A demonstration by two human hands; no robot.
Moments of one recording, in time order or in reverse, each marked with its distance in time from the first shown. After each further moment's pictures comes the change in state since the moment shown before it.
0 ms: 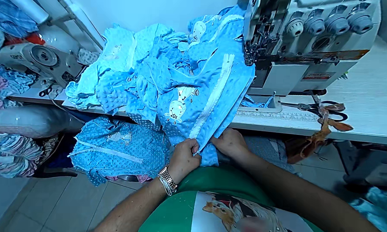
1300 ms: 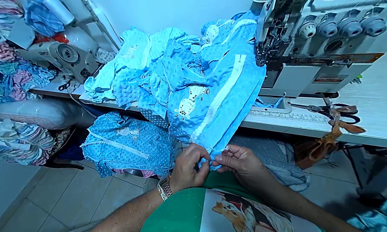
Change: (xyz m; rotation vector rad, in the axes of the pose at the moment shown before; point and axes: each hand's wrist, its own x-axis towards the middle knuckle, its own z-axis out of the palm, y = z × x) left_hand -0.043 -0.007 0.003 -0.148 0.447 0.704; right_hand -0.095 -0.004 0.011 1.198 -0.259 -0.223
